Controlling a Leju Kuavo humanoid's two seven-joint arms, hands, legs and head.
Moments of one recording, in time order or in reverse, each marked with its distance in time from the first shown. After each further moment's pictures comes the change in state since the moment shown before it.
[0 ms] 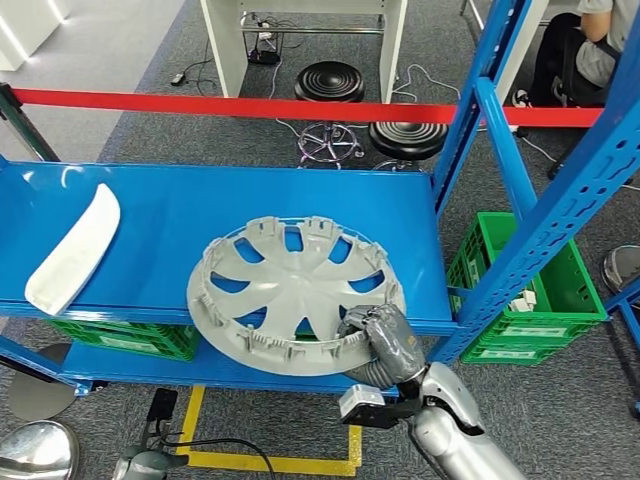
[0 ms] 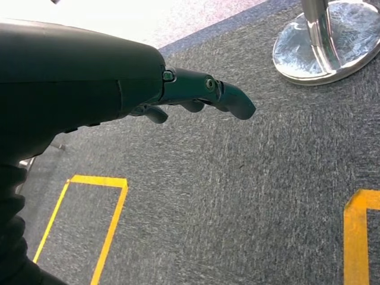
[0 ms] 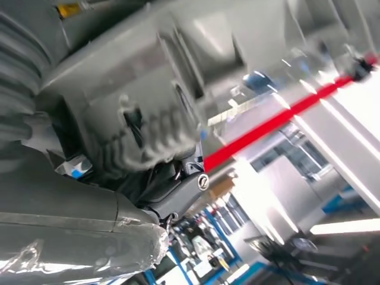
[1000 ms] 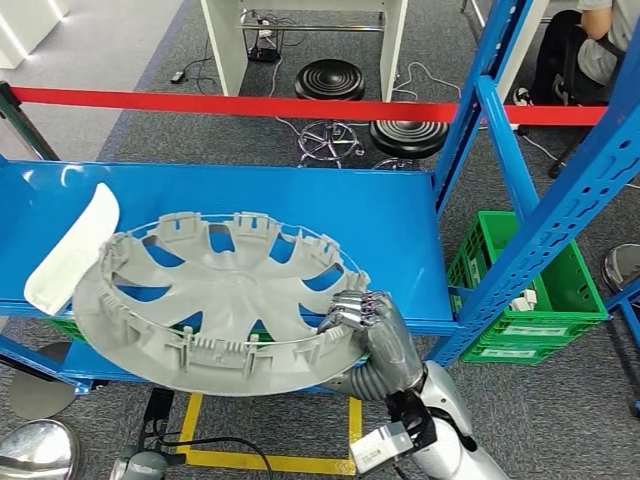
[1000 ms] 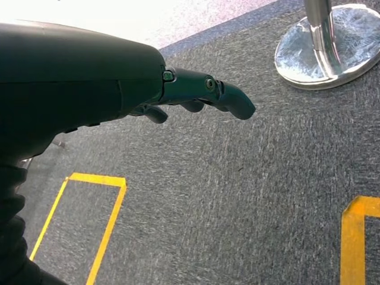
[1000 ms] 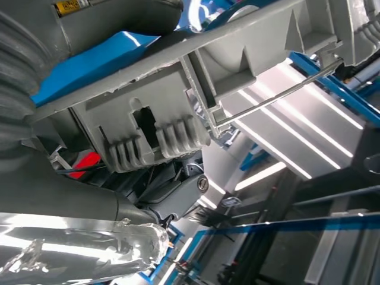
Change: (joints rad) left arm 0.000 0.004 0.004 0.000 0.011 0.019 -0.008; right arm 0.057 0.044 0.029 -0.382 -0.134 0.078 -0.016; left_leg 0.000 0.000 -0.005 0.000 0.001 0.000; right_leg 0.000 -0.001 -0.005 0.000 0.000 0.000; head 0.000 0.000
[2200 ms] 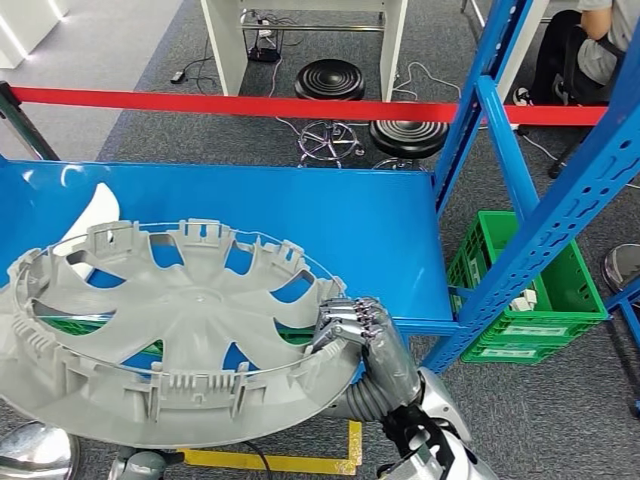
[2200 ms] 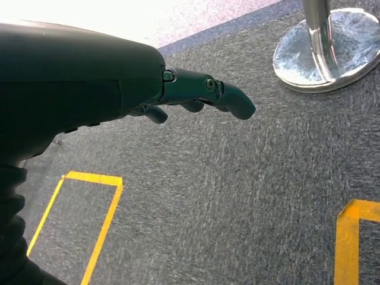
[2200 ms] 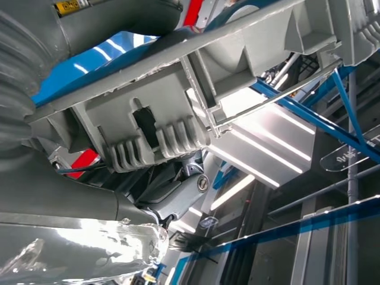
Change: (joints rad) left arm 0.000 0.004 0.004 0.000 0.009 0.009 -0.015; right arm 0.031 0.025 0.023 -0.127 -0.114 0.106 -0.002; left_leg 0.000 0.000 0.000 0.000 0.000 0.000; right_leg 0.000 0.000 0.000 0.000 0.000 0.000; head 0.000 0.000
